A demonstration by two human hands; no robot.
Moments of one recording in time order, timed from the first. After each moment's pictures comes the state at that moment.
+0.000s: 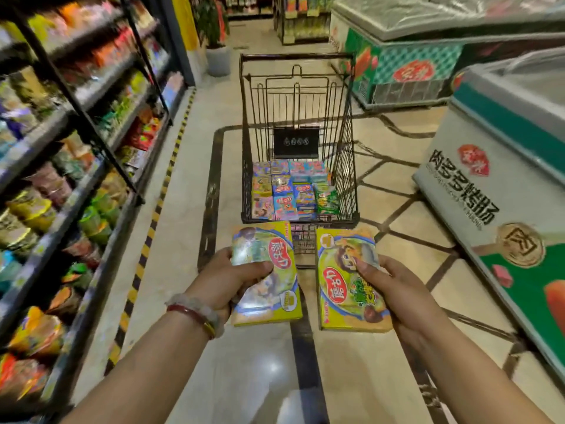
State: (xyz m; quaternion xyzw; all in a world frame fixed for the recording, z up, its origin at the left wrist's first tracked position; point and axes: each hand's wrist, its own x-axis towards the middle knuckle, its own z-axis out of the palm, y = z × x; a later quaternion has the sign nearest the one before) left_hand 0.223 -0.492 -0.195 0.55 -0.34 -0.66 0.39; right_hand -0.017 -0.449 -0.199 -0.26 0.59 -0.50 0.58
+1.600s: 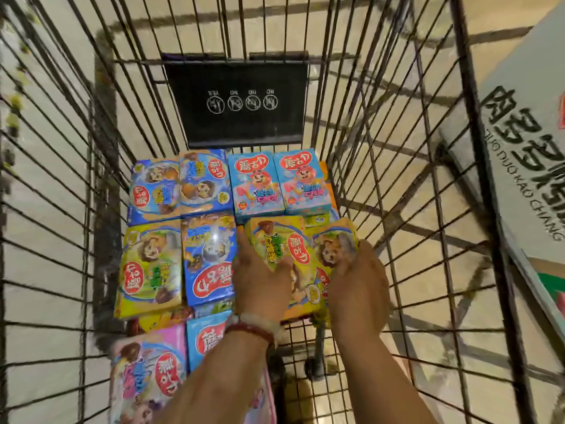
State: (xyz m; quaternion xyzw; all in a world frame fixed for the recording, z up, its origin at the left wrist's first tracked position) left_hand 0.039 -1.053 -0.524 0.72 -0.48 -0.46 0.21; right_hand -0.073 -1.019 -0.528 -0.33 0.91 -0.19 0.18
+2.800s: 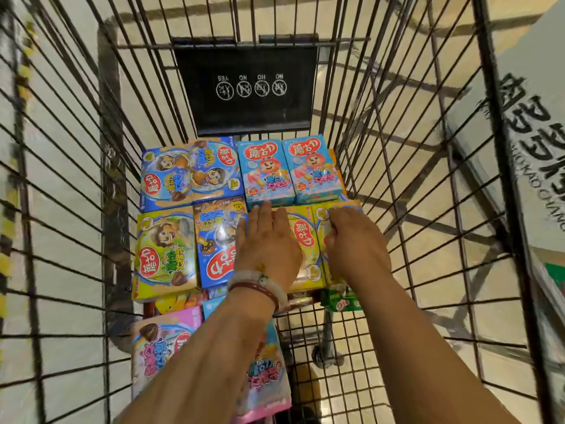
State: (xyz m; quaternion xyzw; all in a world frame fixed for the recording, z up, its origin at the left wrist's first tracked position) left_hand 0.051 -1.078 -0.524 0.61 -0.76 -0.19 -0.05; right_hand -0.082 -1.055 -0.528 -0.60 0.78 -0.06 0.15
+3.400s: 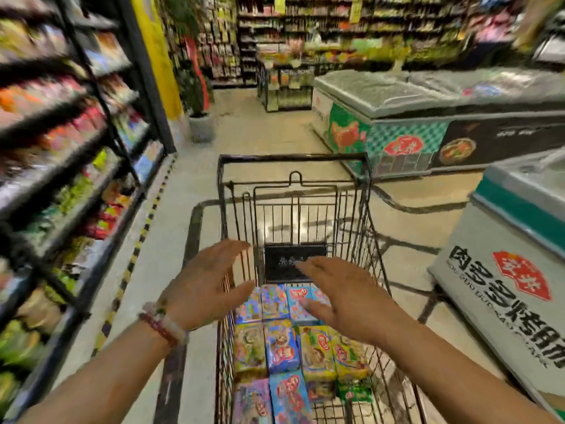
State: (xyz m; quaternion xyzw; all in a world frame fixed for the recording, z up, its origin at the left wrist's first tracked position) left_hand 0.232 -1.006 -0.145 0.50 -0.84 -0.10 0.18; right_hand -0.018 -0.974 -0.174 -0.83 0.54 -0.11 -0.02
